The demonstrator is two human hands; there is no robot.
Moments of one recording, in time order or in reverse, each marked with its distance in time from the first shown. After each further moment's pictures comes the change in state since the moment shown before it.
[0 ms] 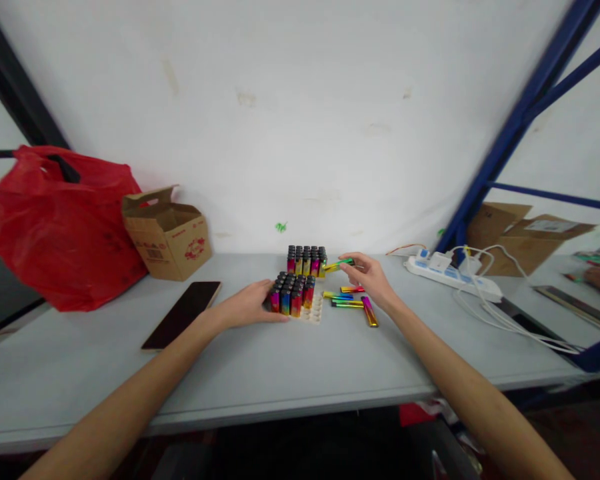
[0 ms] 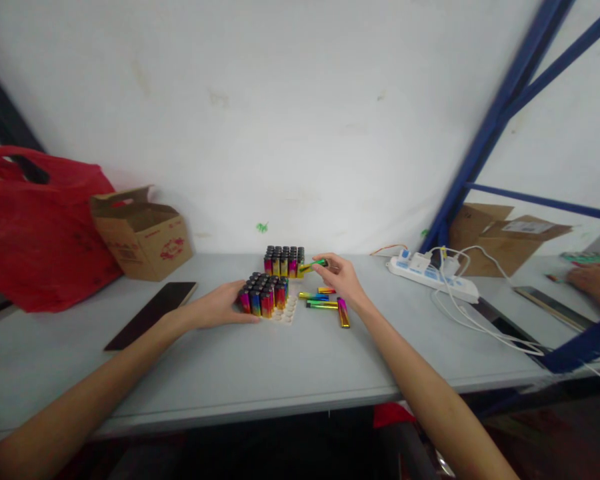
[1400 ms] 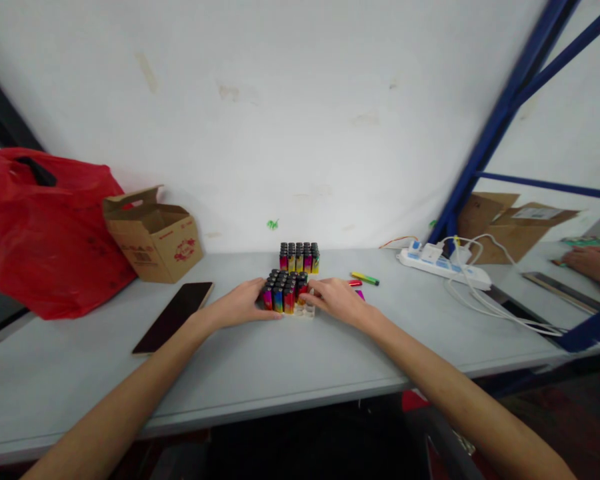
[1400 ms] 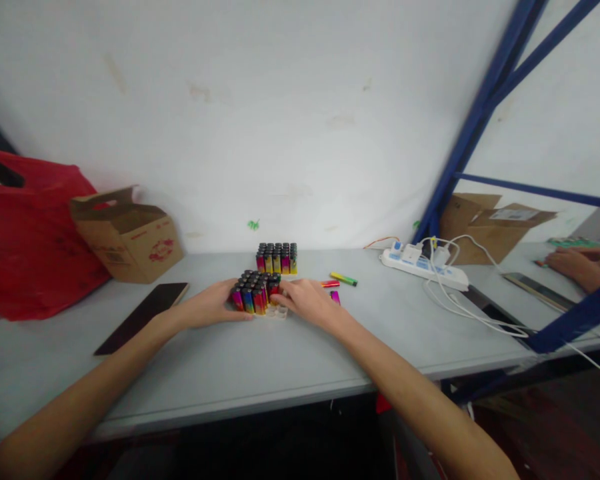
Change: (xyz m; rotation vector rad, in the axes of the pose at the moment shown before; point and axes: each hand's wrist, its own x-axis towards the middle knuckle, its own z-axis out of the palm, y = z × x) left_hand 0.001 -0.005 0.001 -0.002 0.000 0.011; right_hand -0.027 -0.011 0.053 -0.894 -0.386 -0.280
